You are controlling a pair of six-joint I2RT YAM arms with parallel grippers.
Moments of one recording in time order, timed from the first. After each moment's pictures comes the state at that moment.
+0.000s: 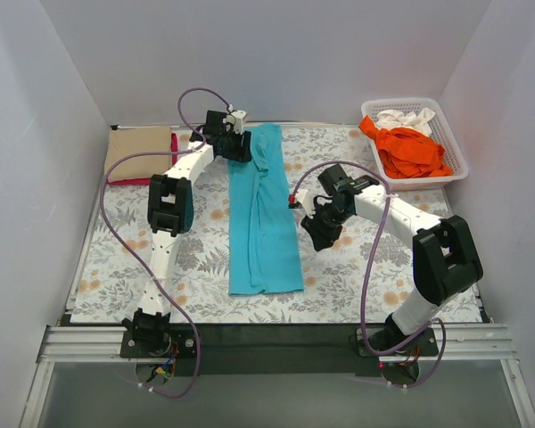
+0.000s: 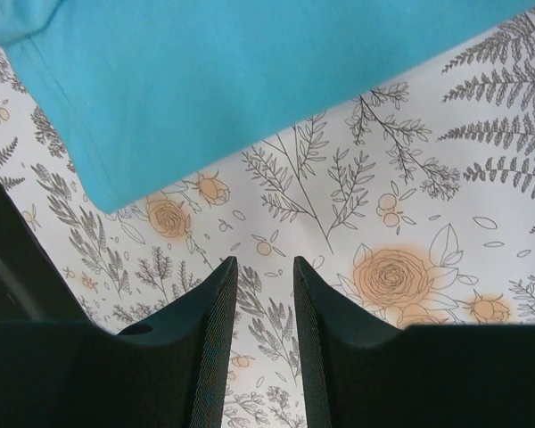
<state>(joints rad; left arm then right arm) -0.24 2.60 2.27 -0.44 0.35 0.05 0.52 1.63 1.16 -0.85 -0.48 -0.58</state>
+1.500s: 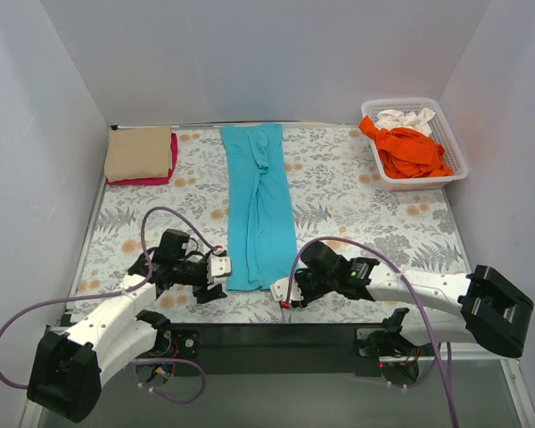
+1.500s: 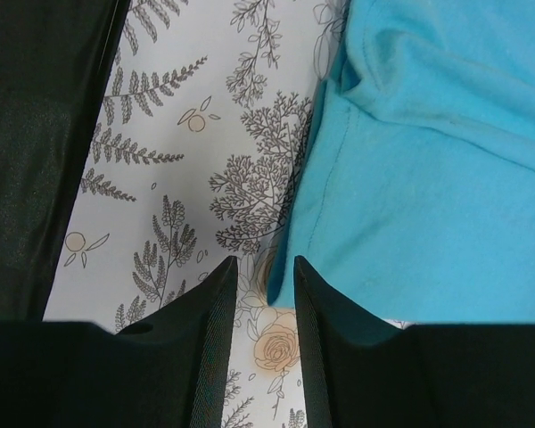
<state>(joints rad) -0.37 0.89 0.40 -0.49 0.80 0.86 1.07 1.20 0.54 -0.22 -0.34 -0.86</state>
